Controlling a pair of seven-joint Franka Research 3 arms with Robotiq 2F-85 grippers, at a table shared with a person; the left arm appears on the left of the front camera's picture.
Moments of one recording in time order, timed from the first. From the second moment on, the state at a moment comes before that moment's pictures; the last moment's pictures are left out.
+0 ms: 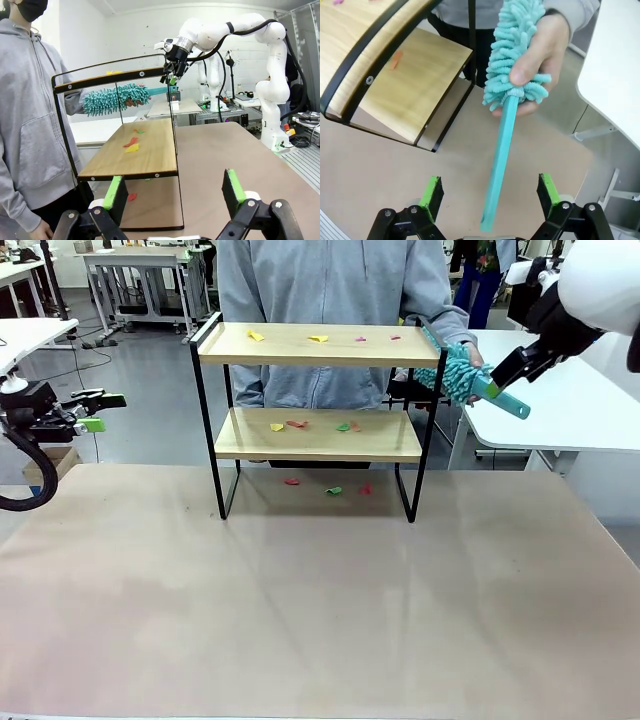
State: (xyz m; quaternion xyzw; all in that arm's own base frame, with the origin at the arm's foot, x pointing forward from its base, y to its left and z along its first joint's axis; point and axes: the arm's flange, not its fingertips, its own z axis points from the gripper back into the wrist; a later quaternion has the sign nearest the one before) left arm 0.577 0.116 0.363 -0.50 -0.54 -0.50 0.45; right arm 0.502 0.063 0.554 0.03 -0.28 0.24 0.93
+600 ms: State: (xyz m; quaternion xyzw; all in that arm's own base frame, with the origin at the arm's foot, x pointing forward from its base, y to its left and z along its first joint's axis) left arm 0.577 0.116 0.363 -0.50 -0.54 -0.50 0.45; right arm 0.505 0.061 0.532 0.04 -0.26 0.23 0.94
